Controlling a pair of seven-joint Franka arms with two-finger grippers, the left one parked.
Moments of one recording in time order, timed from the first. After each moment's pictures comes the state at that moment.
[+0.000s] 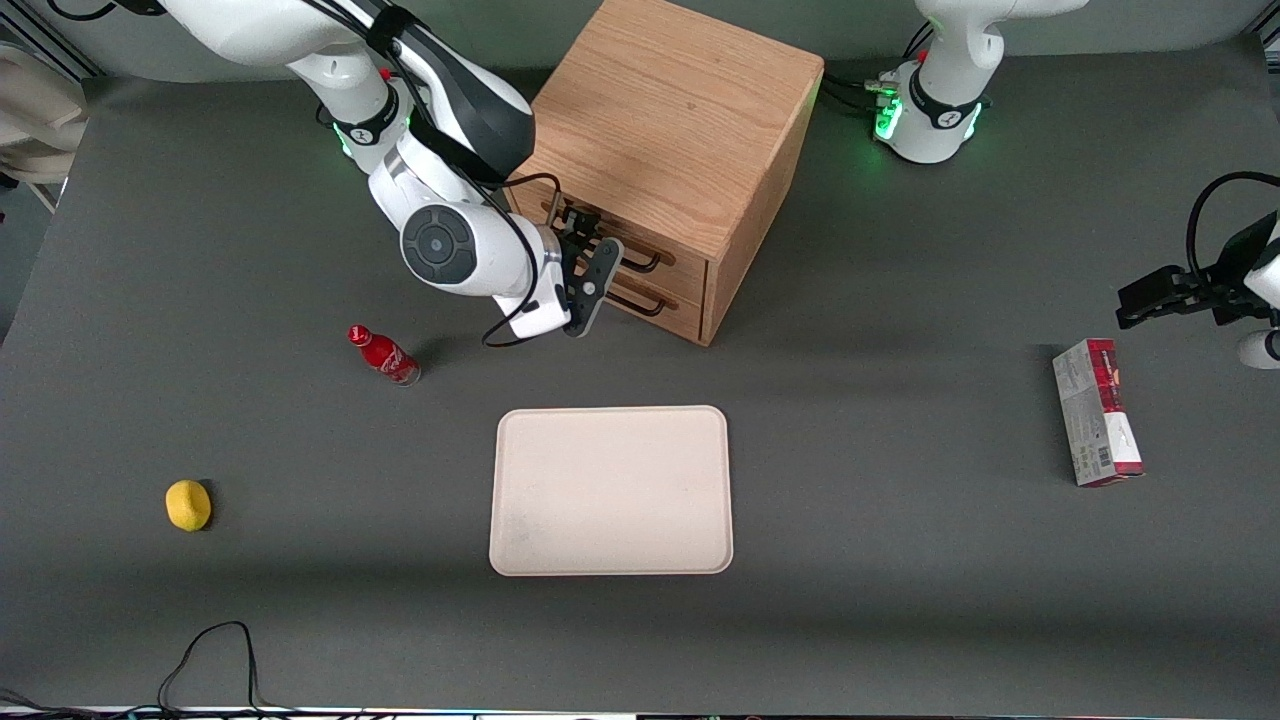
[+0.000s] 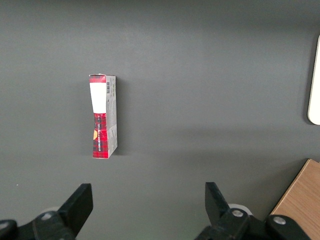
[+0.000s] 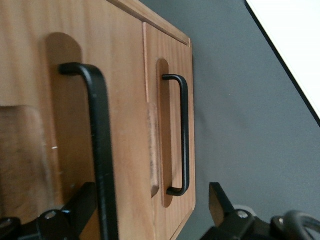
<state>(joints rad) -0.01 0.43 0.74 -1.74 0.17 1.89 -0.39</state>
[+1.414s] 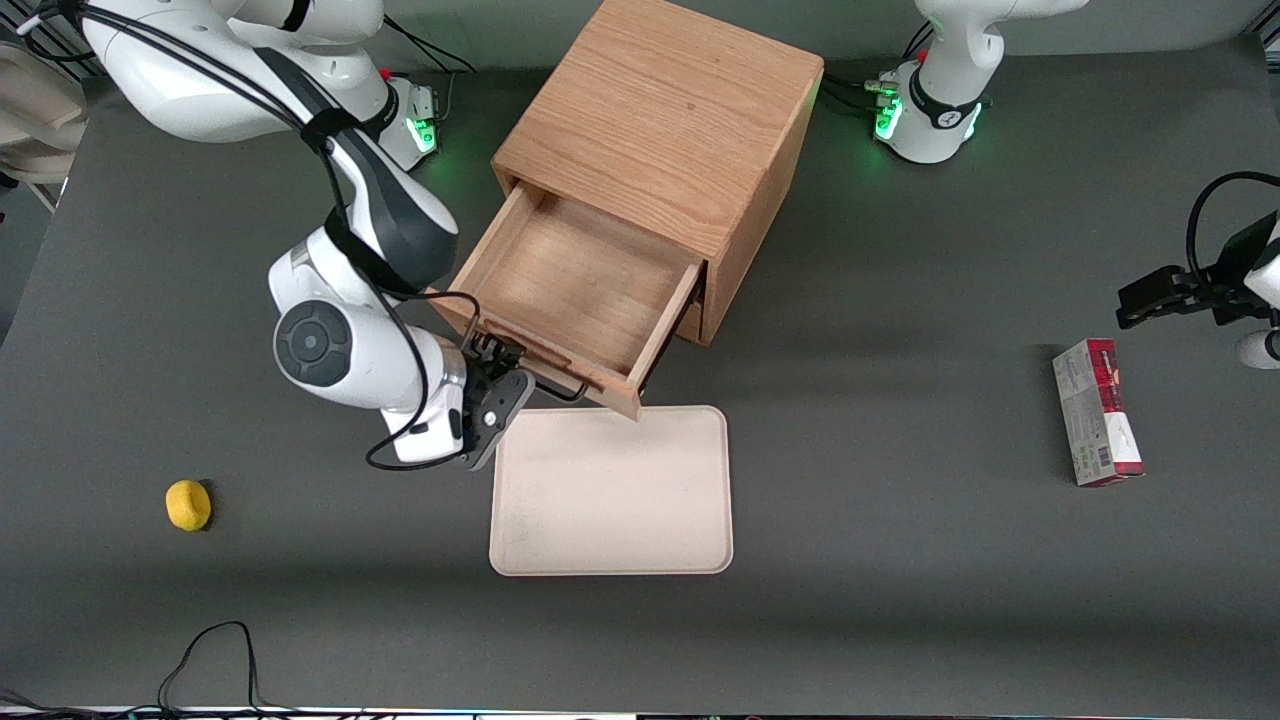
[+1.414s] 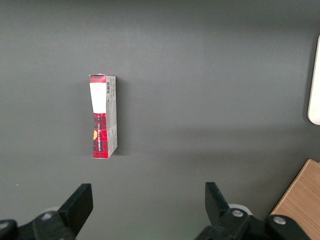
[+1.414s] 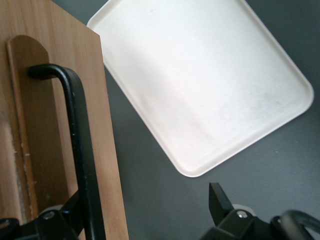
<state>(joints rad) -0.04 0.59 0.57 -1.44 -0.09 1.91 -0.42</state>
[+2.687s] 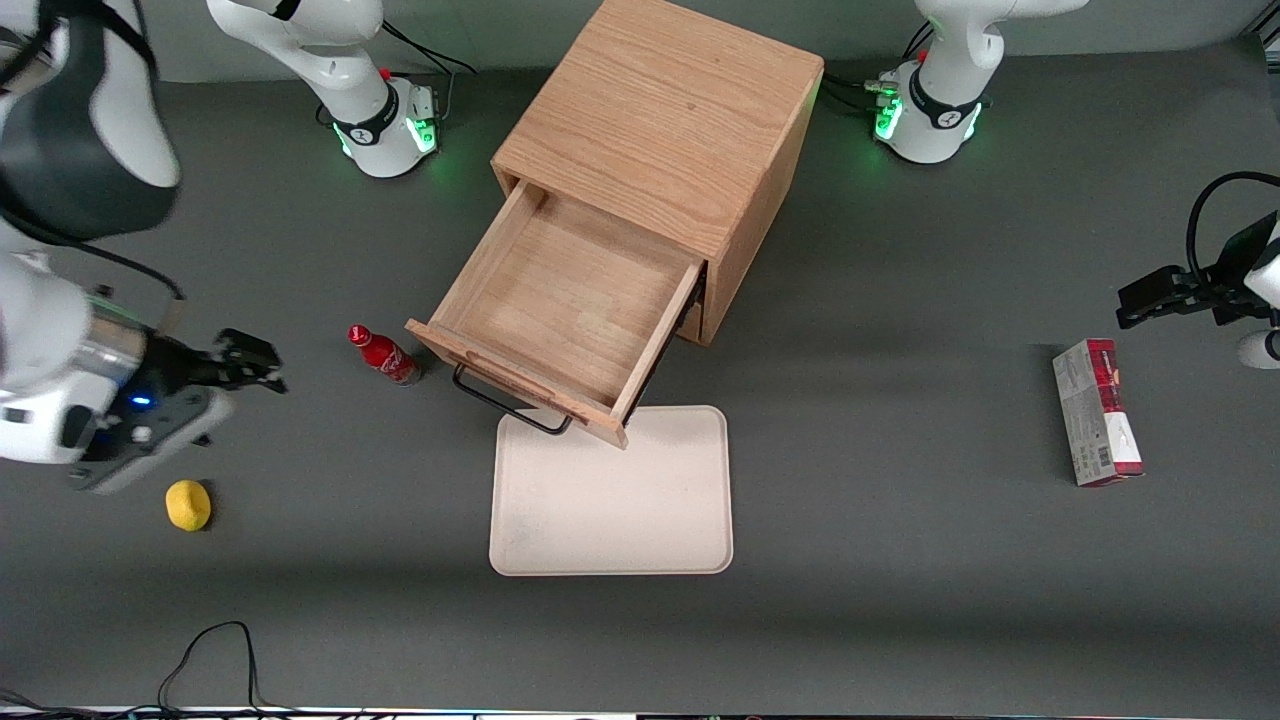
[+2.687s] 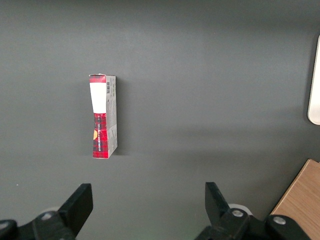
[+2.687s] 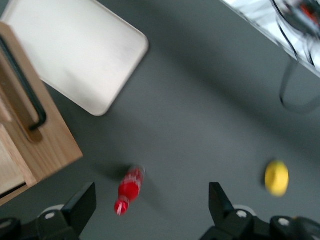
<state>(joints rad) -0.08 0.37 0.24 -1.18 -0.05 1.52 -0.35</state>
